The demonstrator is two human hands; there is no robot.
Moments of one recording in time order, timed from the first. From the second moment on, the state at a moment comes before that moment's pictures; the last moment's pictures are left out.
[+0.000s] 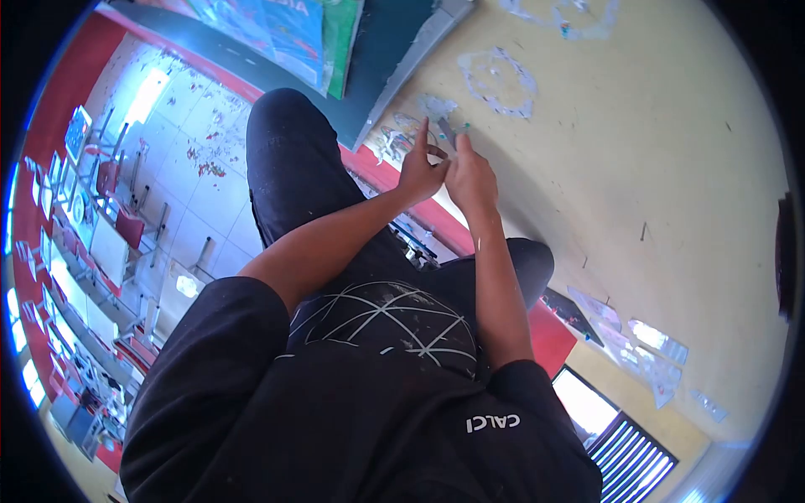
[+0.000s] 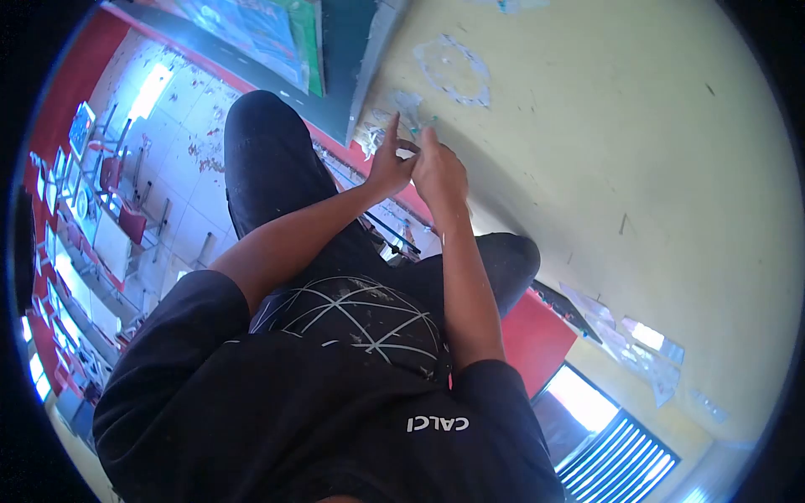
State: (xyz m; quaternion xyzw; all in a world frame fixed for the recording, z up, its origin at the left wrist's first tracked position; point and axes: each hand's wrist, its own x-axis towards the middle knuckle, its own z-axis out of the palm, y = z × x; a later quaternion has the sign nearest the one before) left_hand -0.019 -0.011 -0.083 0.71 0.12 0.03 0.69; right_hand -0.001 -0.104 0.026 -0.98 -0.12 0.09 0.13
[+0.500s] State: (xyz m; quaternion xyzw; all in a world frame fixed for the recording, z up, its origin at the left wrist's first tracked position) left_hand -0.022 -0.022 -0.065 0.62 0.12 -0.05 0.77; right_hand 0.006 -0.103 0.034 -0.99 -0.12 0.08 0.06
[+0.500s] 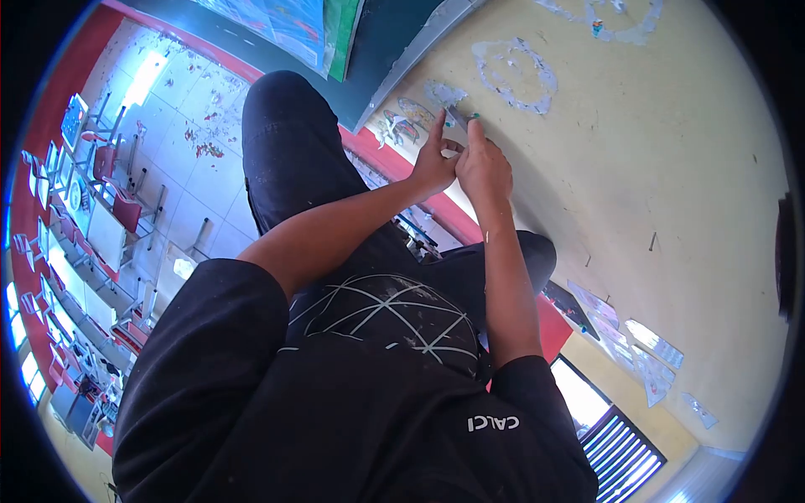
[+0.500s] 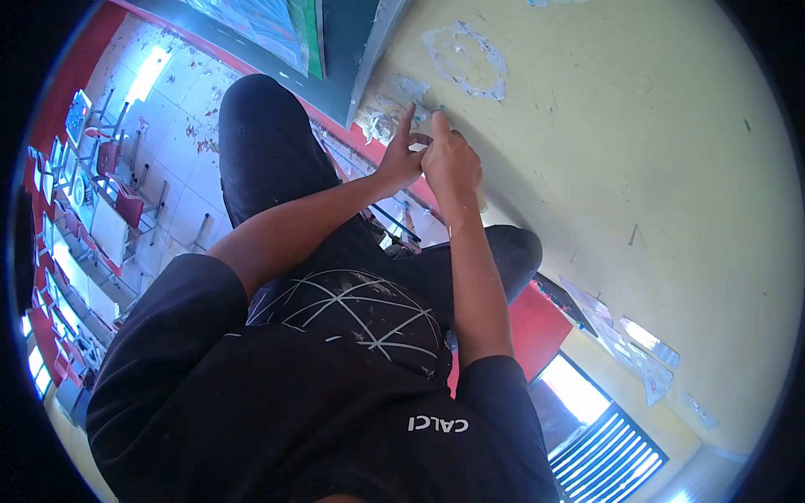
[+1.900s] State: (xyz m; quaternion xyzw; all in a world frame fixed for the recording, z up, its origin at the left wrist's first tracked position) left_hand -0.001 -0.008 -0.083 0.39 0.17 -0.16 0.89; right_hand -0.013 -0.107 -0.053 -0.87 0.01 -0.09 0.49
